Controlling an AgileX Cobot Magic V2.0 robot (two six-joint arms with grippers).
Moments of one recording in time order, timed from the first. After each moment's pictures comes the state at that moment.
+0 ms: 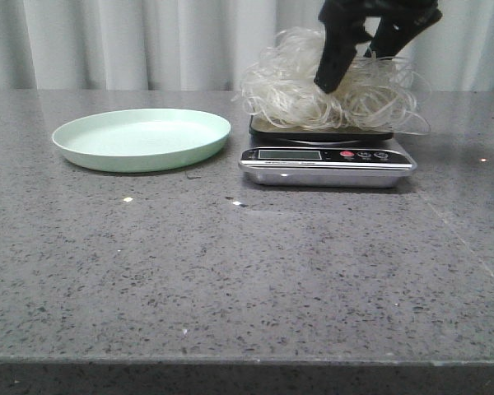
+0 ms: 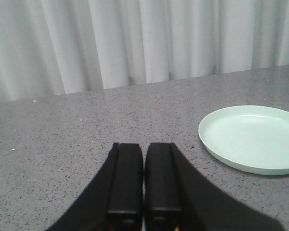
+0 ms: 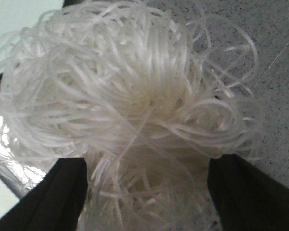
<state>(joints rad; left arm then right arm) -0.04 0.29 -0.36 -0.18 0.23 0.29 0.34 1.71 -1.49 0.09 0.78 -0.38</state>
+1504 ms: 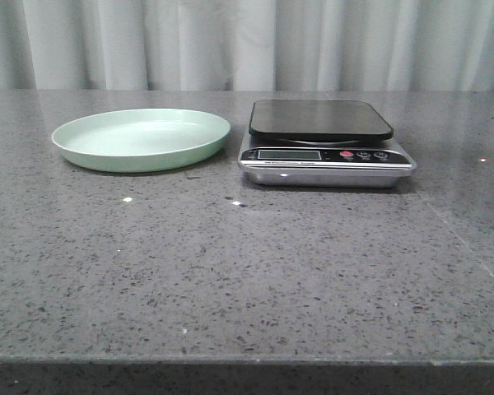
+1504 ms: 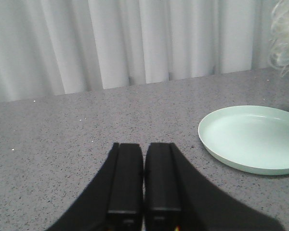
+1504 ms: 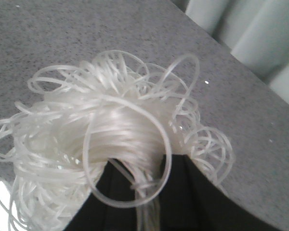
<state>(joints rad) -0.04 0.29 -0.36 -0.18 0.23 0.29 0.55 1.74 -1.93 0.20 0.88 -0.39</state>
